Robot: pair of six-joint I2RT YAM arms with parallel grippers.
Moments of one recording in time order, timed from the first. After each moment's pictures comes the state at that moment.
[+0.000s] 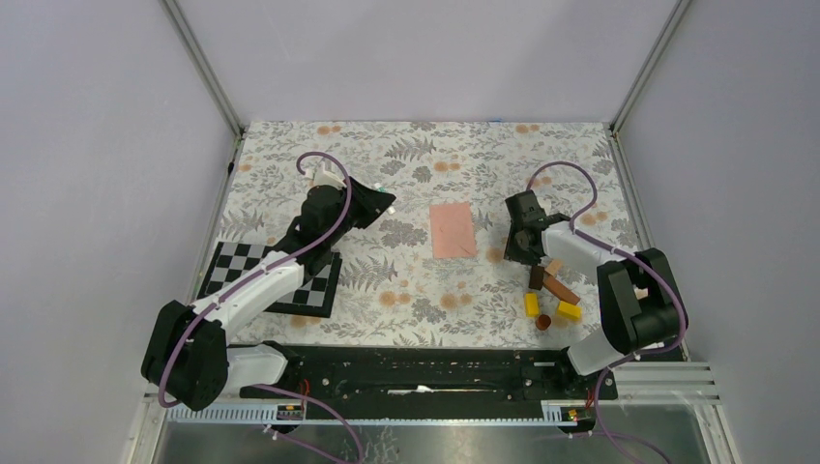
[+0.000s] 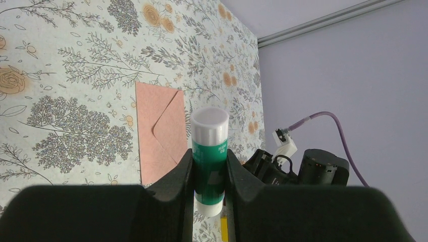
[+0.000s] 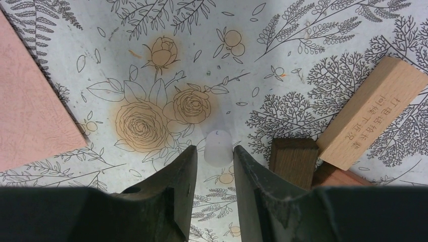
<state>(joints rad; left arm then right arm) -0.48 1.23 0.74 0.24 0.04 -1.03 0.33 1.54 0.85 -0.48 0.23 0.55</state>
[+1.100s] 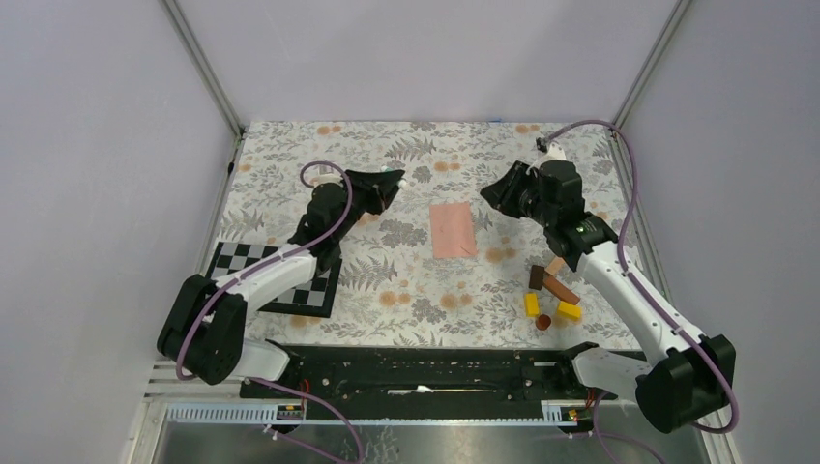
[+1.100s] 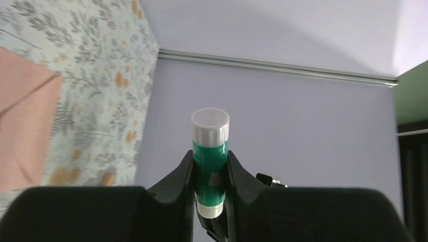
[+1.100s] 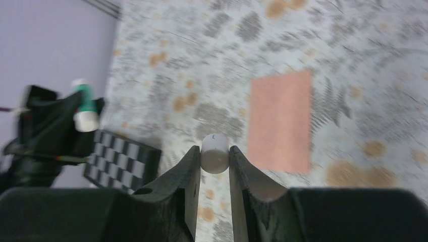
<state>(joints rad) -0.49 1.36 0.73 0.55 0.05 -1.62 0.36 1.16 0.96 -0.27 -0.09 0.64</state>
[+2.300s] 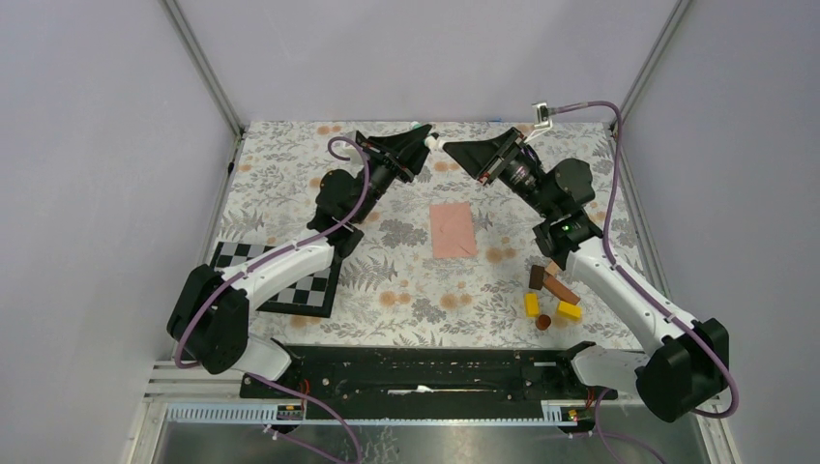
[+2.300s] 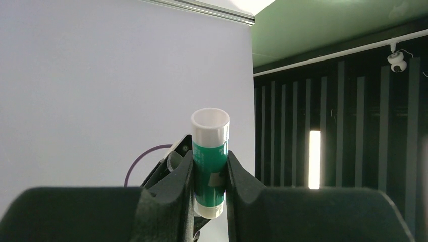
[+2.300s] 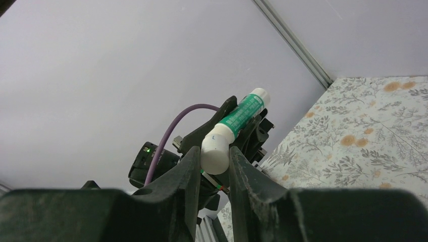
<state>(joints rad) -0.64 1.44 0.97 0.84 0.04 -1.98 0.47 1.20 0.98 0.55 -0.40 0.96</state>
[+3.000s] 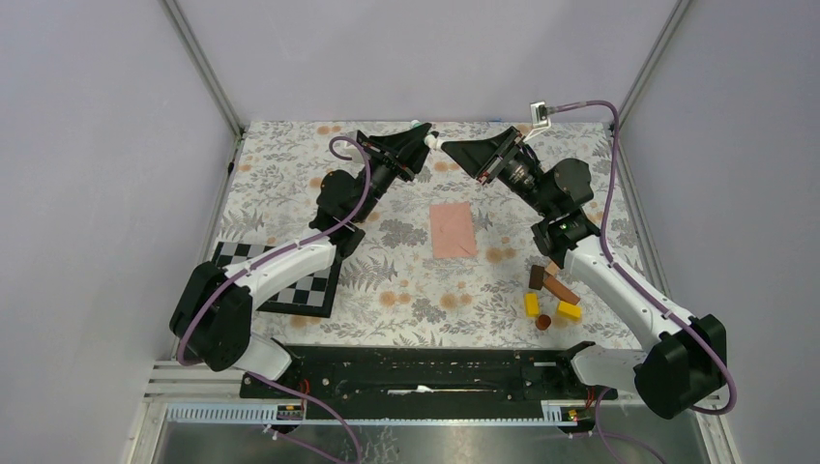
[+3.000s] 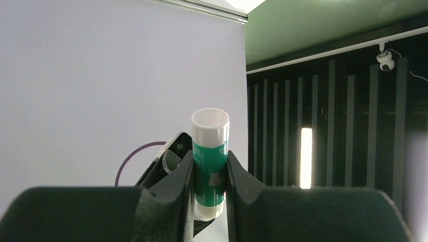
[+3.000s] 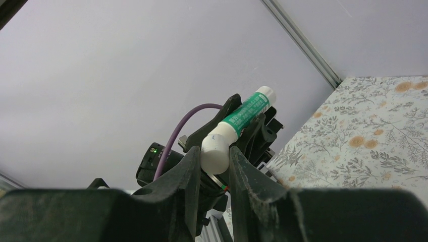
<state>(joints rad) -0.64 1.46 0.97 0.88 0.04 -2.01 0.47 1.22 0.98 0.60 -0.42 0.99</state>
